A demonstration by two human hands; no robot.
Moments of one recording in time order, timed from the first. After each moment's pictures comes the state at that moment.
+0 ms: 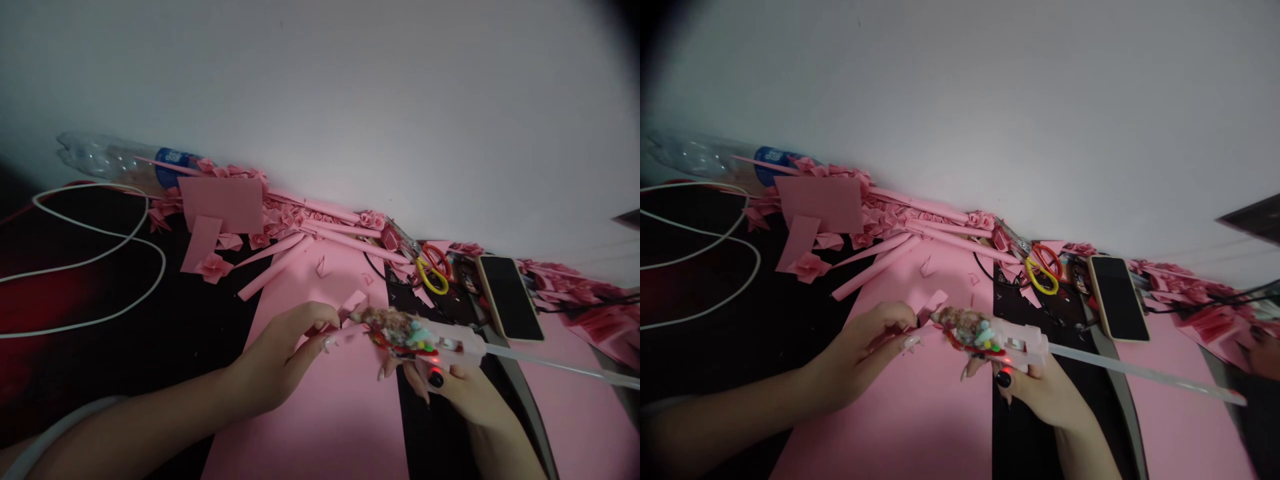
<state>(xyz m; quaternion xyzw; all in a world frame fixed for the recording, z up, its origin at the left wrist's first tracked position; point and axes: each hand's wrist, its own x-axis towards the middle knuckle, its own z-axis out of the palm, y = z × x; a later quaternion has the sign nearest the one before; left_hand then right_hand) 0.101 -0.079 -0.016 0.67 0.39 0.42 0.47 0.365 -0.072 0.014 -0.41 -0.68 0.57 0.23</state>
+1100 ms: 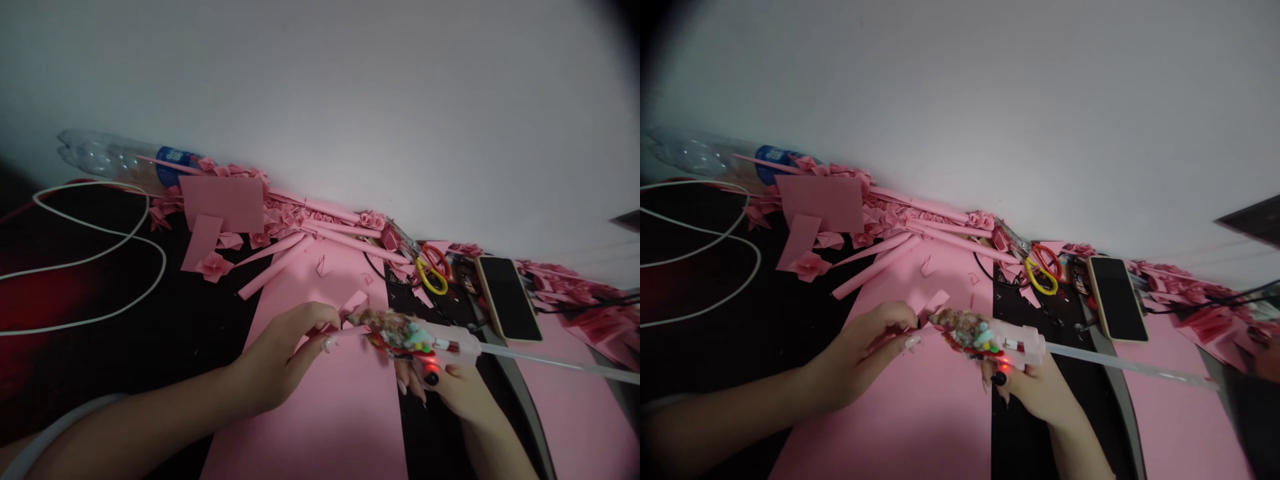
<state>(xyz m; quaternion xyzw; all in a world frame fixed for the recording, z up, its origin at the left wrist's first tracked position) 0.100 -0.079 -0.014 0.68 0.38 0.43 0.46 0.358 -0.070 0.012 -0.42 -0.70 0.52 0.25</state>
